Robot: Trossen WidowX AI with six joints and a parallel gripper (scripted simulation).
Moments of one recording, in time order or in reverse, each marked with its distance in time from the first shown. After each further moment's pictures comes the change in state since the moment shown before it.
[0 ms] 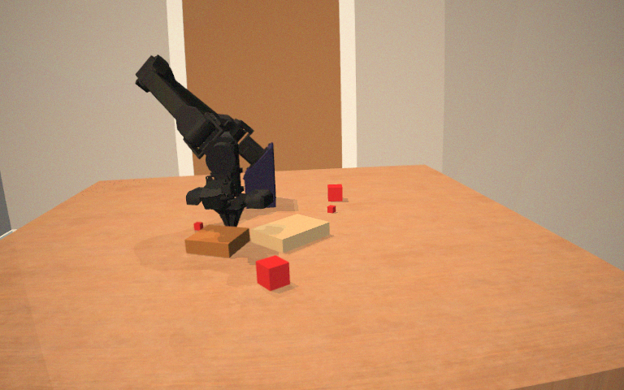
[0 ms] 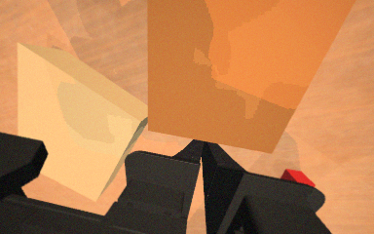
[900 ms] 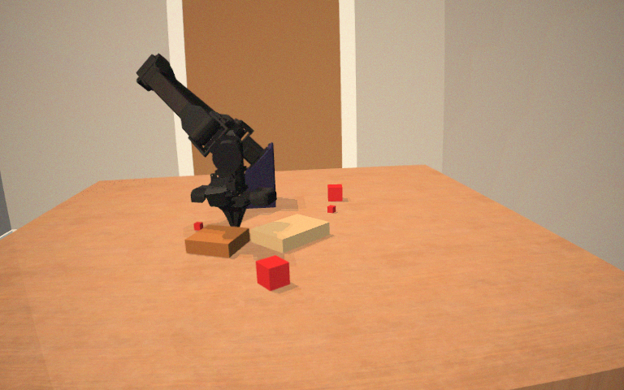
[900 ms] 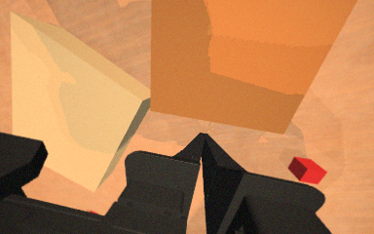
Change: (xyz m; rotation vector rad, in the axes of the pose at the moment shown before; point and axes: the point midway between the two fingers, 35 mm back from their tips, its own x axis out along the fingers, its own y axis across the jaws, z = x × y) arm -0.001 0.001 -0.018 -0.005 -0.004 0.001
